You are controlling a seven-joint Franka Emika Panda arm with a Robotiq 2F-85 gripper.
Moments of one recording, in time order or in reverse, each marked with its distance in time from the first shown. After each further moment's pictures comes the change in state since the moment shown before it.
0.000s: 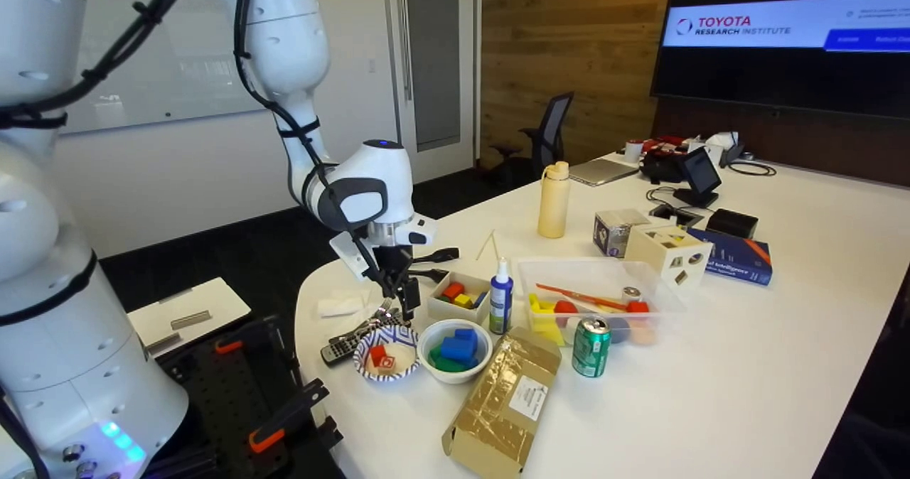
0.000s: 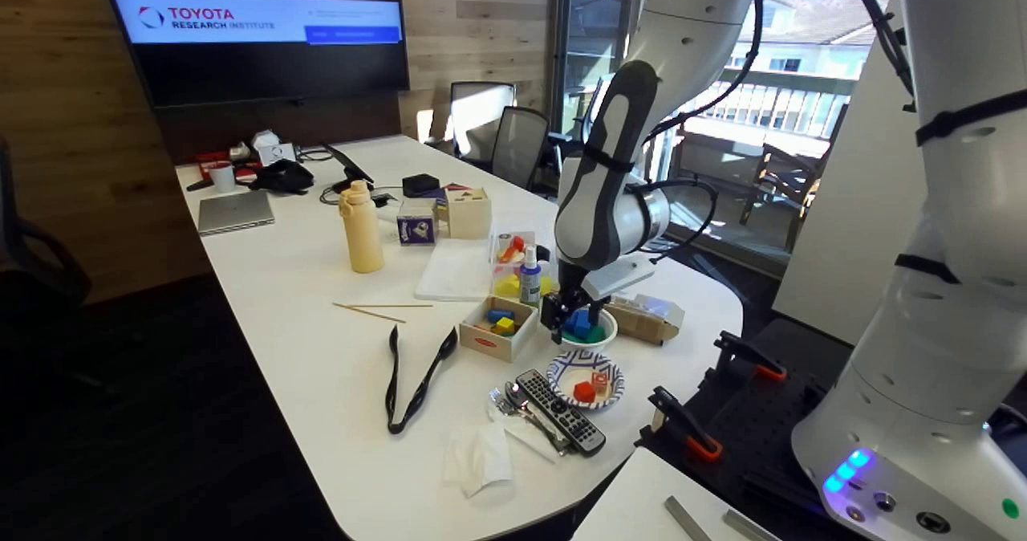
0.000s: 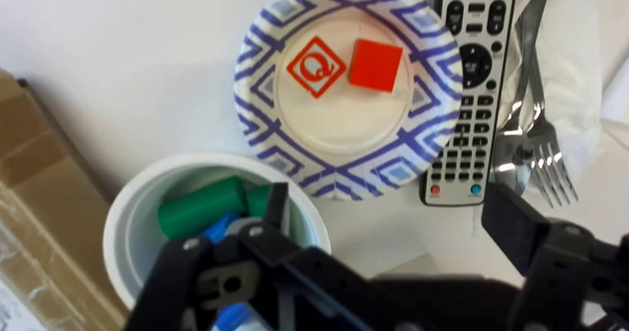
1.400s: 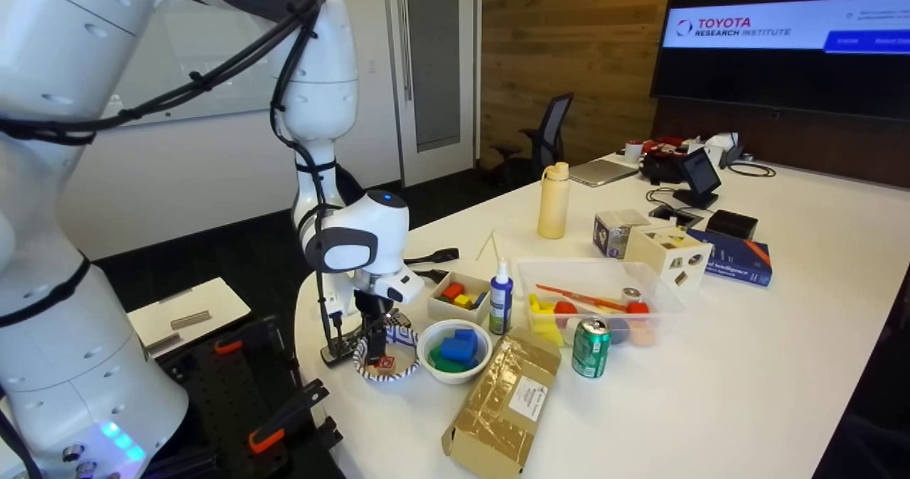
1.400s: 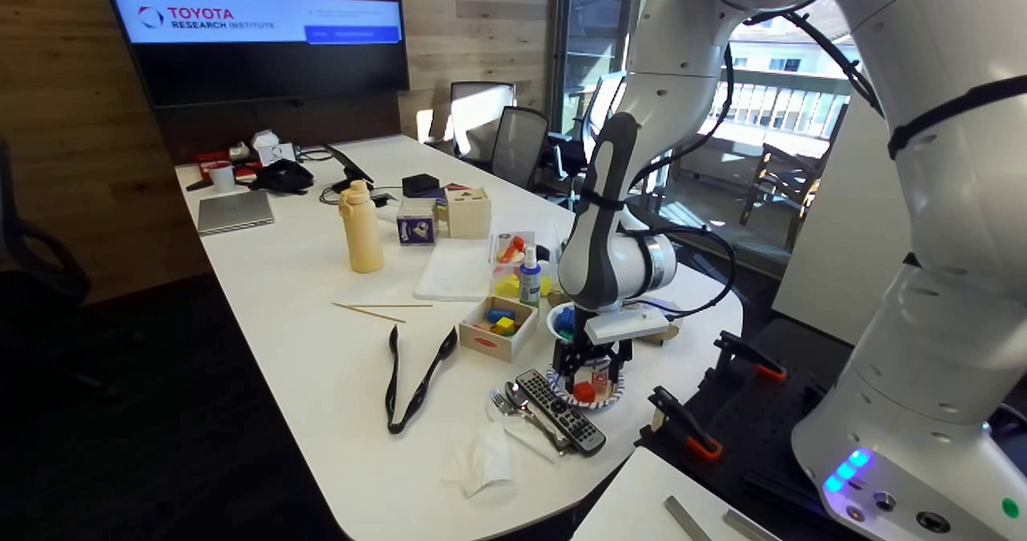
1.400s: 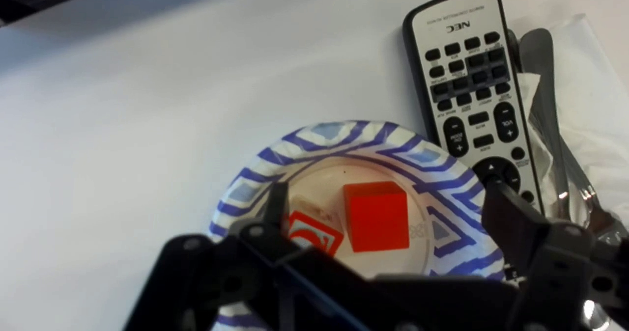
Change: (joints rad) arm -0.219 0.212 0.199 0.017 0.130 0.055 0.091
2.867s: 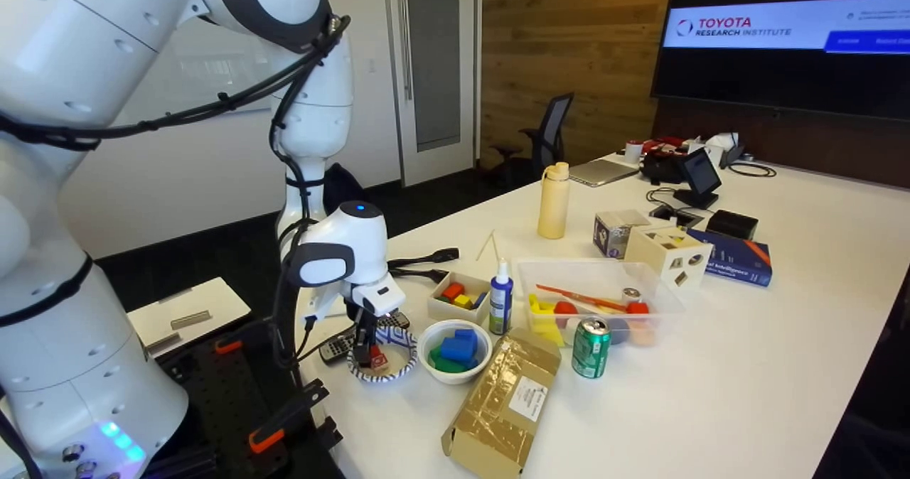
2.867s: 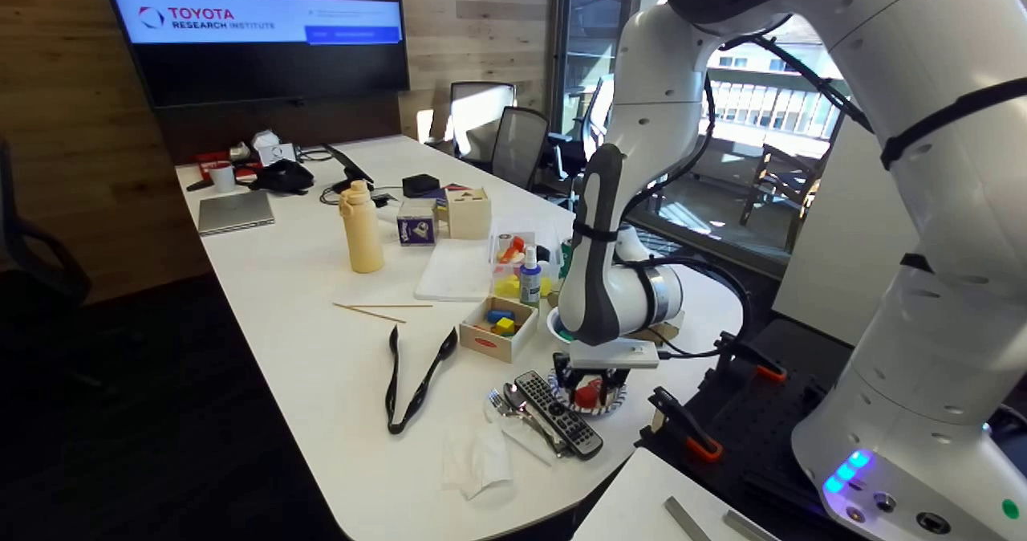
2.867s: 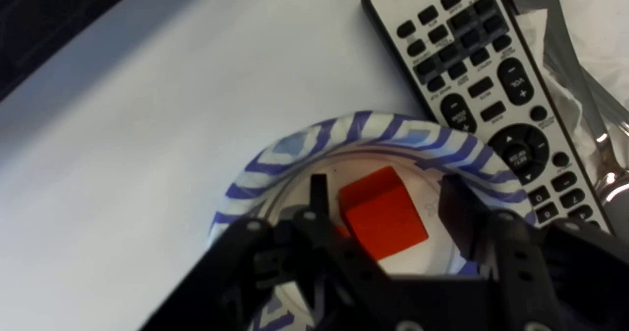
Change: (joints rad) arm 0.072 0.090 0.014 -0.024 0.120 0.239 0.266
